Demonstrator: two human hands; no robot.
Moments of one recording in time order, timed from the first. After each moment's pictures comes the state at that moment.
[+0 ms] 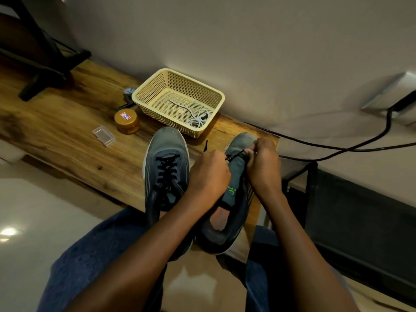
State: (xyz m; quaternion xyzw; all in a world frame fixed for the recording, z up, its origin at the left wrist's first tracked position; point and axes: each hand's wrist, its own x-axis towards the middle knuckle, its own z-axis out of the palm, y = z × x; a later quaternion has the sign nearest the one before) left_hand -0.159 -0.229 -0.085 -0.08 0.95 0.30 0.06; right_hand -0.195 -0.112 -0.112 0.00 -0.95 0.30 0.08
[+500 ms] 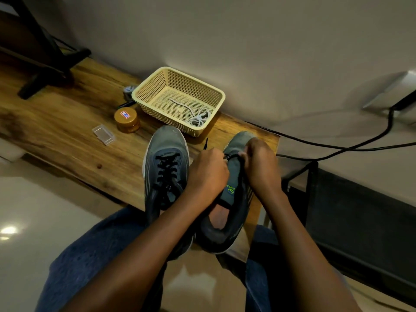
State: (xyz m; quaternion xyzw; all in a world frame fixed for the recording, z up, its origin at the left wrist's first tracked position) left_hand -0.162 -0.233 -0.087 -0.08 0.95 0.30 0.06; right_hand -0.196 -0.113 -0.114 0.04 -0.96 0.26 0.06
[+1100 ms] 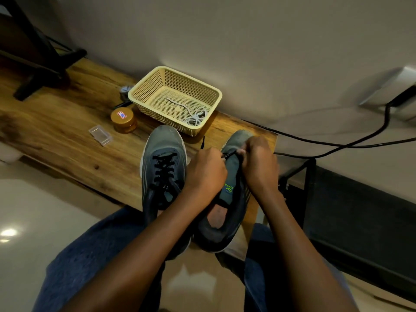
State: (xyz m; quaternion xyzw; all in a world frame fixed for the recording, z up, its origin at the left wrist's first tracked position) left_hand -0.162 -0.231 -0.090 -0.08 0.95 0.29 0.05; right_hand -0.192 -0.113 -0.112 0.02 -0.96 0.27 0.08
